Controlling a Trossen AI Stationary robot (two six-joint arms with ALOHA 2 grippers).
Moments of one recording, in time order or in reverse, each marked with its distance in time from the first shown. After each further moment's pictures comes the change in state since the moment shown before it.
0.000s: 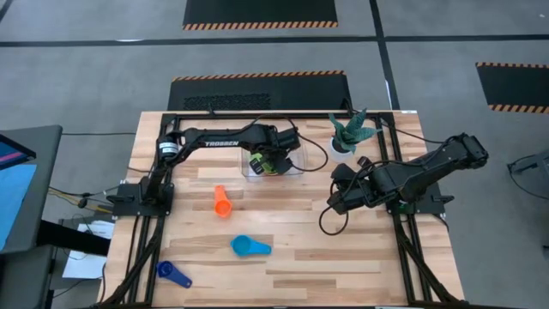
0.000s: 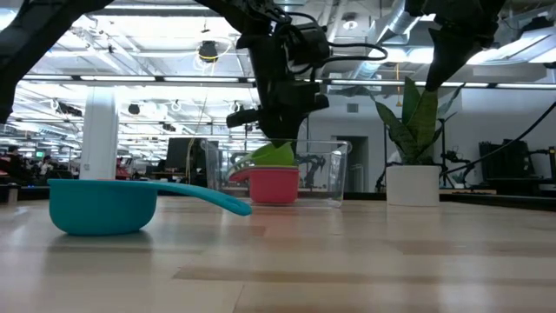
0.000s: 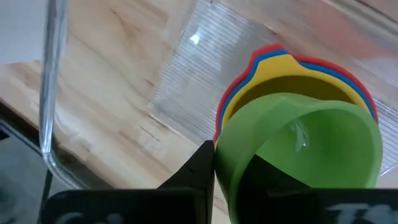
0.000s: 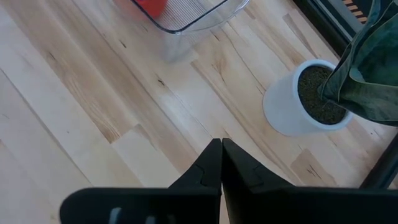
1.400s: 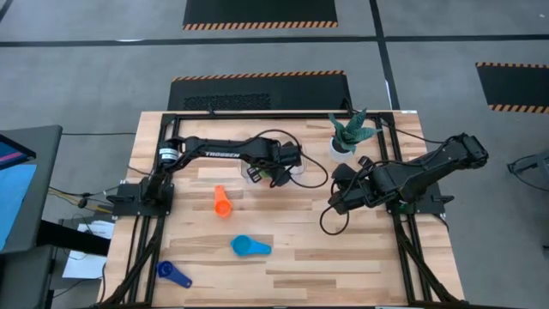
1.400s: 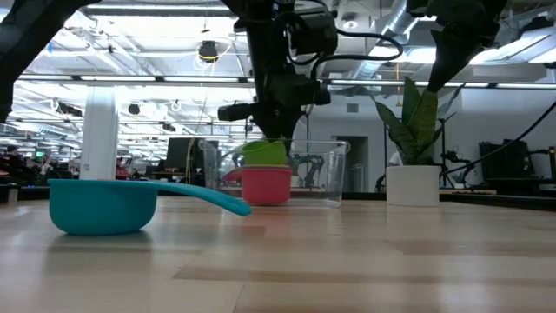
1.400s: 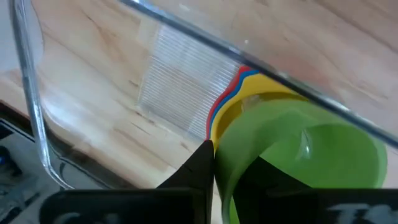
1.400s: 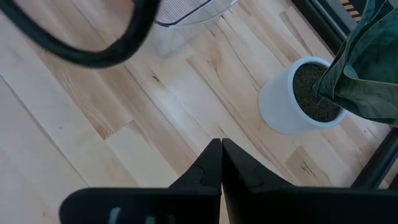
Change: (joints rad) left arm -0.112 -0.001 0.000 -0.080 -0.165 -0.055; right arm 0.000 0.000 0.000 -0.021 0.000 0.000
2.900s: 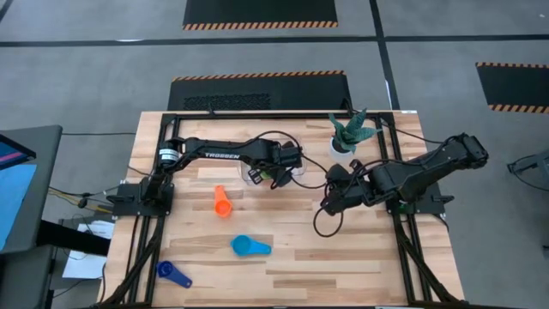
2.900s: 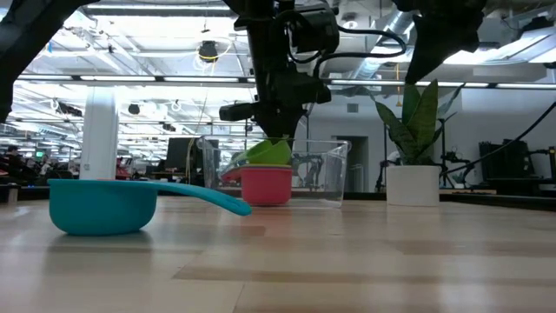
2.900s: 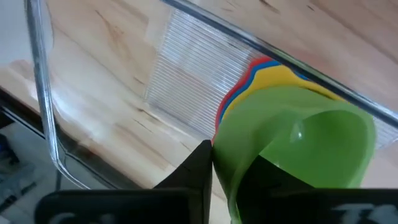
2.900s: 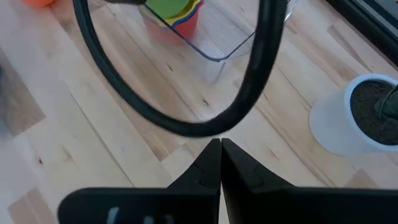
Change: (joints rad) left arm -0.008 0.000 0.000 0.010 -0.017 -0.060; right arm -0.015 0.000 0.000 0.208 -0.070 -0.027
